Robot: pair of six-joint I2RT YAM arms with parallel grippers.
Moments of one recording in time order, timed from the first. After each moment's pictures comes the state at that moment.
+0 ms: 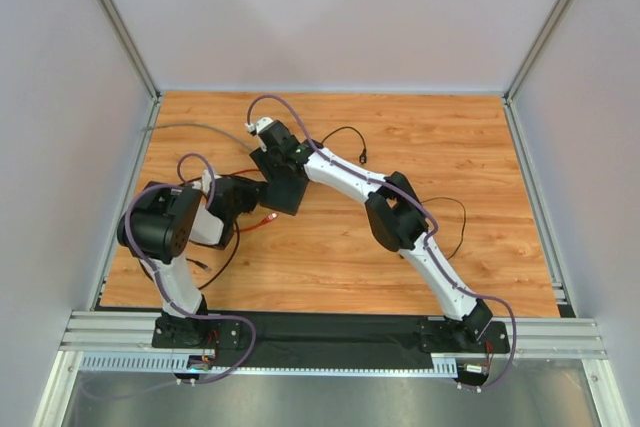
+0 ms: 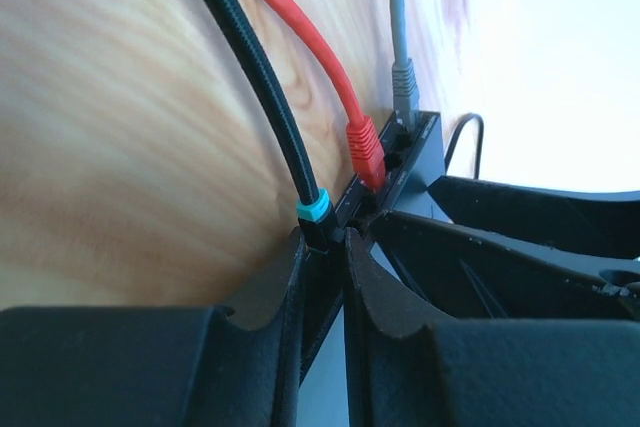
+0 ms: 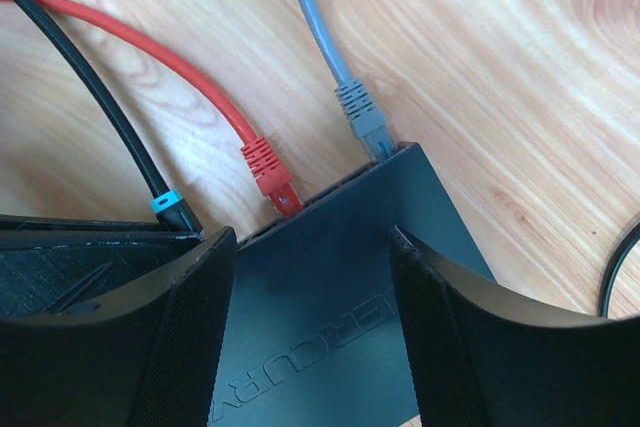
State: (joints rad) left arm -0.20 1.84 0.45 0.97 0.01 -1.25; right arm 0.82 2.52 2.22 -0.52 0.14 0.07
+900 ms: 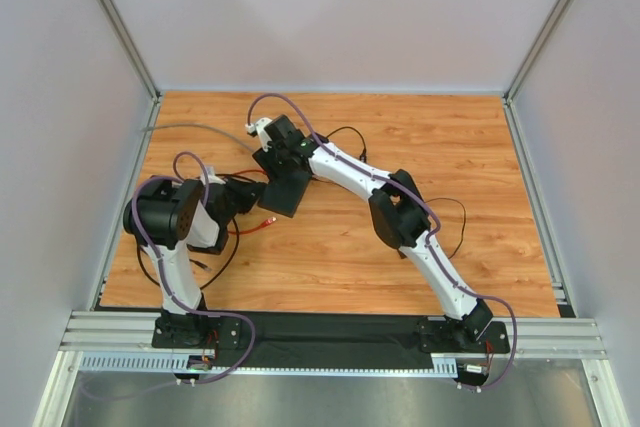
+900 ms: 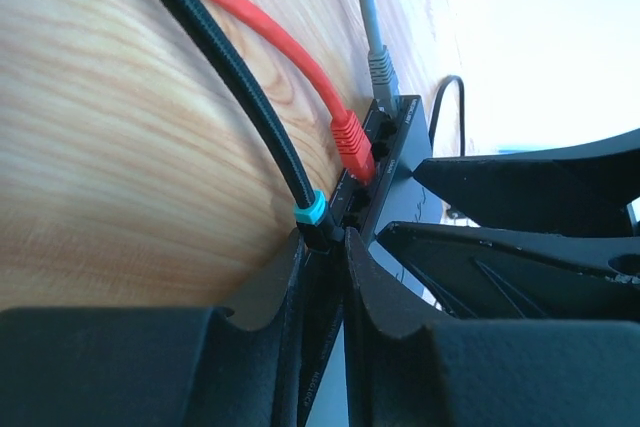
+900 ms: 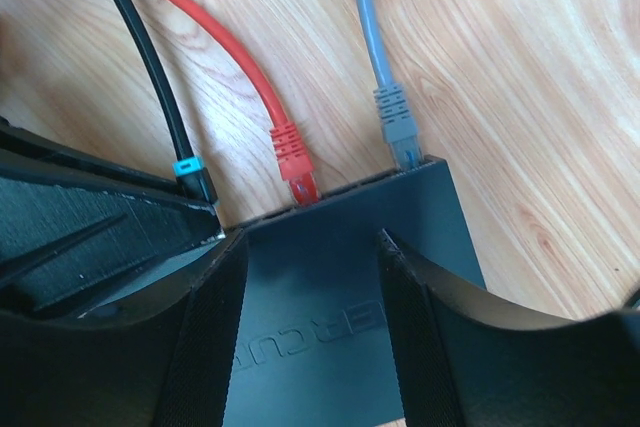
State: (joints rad) left arm -0.13 1.94 0.40 1.21 0.17 -1.16; right arm 0.79 2.52 2.24 -0.57 -0.04 -0.03
